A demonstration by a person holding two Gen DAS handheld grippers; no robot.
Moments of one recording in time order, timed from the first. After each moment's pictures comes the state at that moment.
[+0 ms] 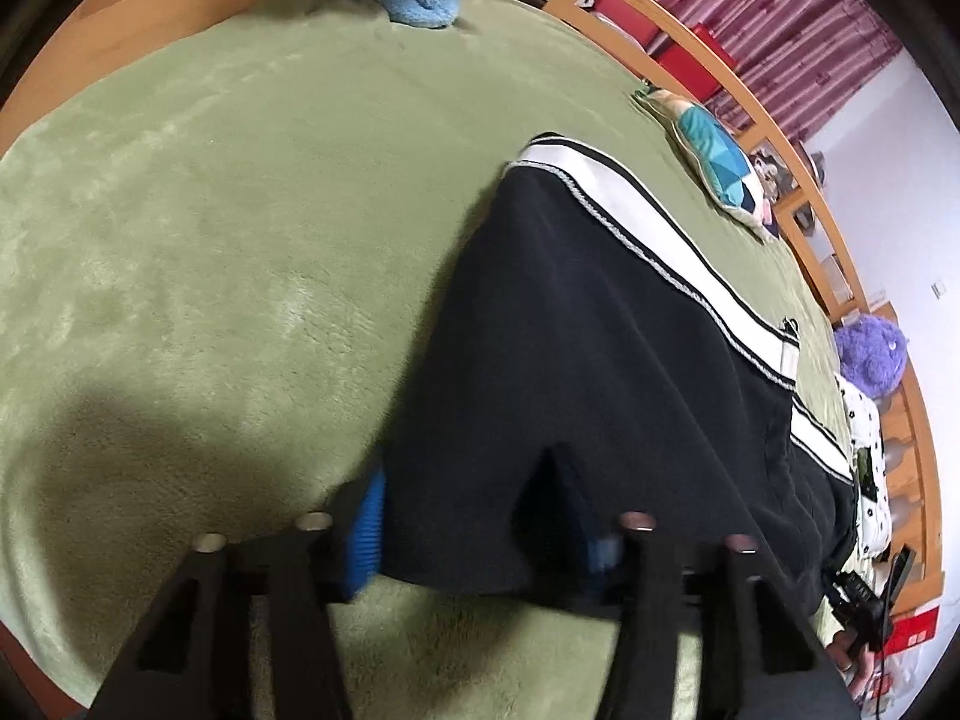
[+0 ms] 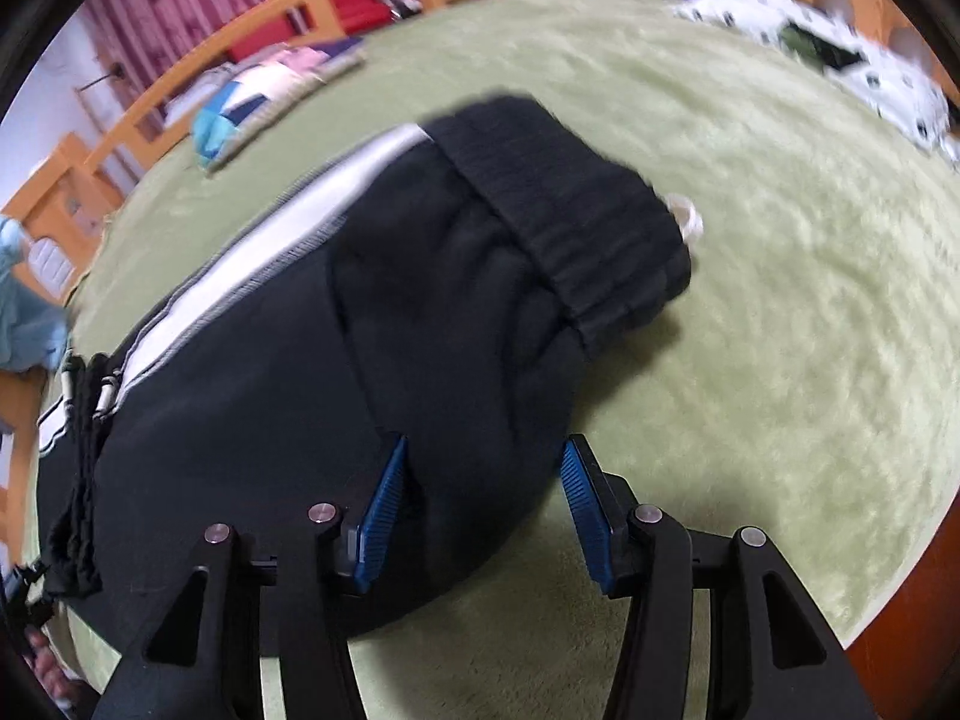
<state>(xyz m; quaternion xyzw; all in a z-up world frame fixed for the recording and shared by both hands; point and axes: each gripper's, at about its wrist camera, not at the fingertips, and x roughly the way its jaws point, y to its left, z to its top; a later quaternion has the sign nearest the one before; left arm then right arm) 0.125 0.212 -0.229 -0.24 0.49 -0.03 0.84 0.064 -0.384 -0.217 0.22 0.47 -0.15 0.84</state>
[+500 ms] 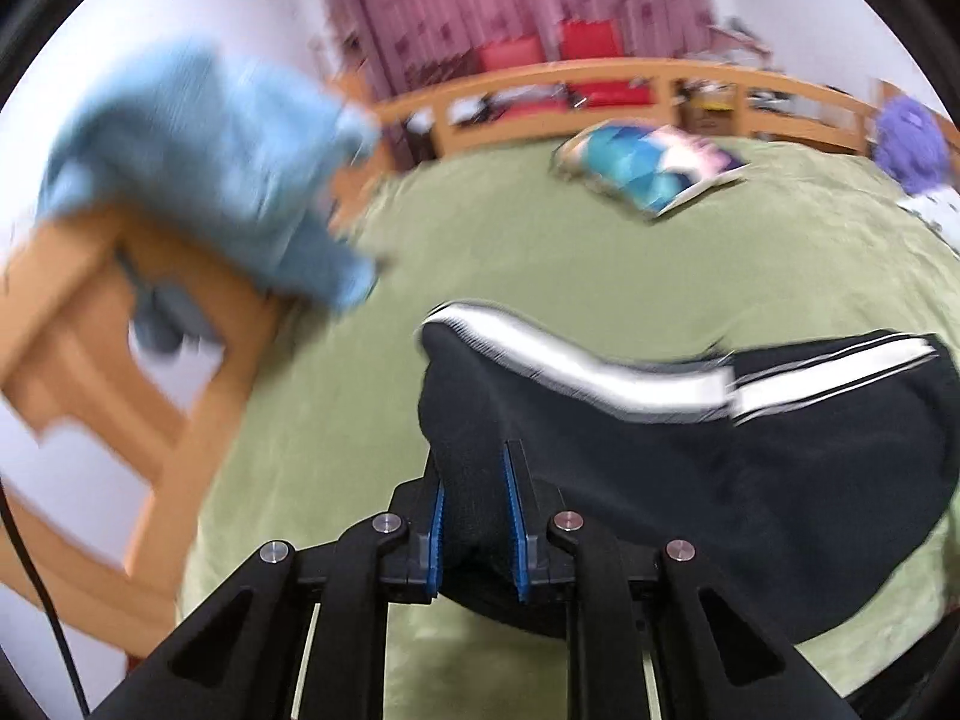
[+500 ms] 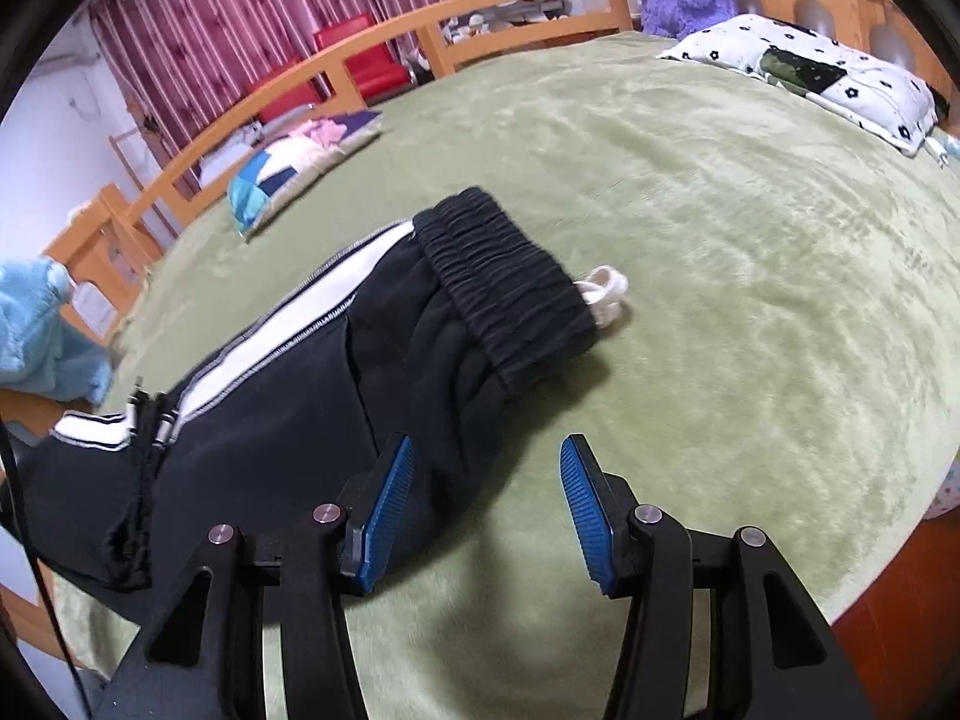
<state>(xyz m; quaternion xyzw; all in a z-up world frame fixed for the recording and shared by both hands) 0.108 0.036 -0.033 0.12 0.36 0.04 0.92 0.010 -0.413 -0.175 0.23 0.39 -0.13 0.88</state>
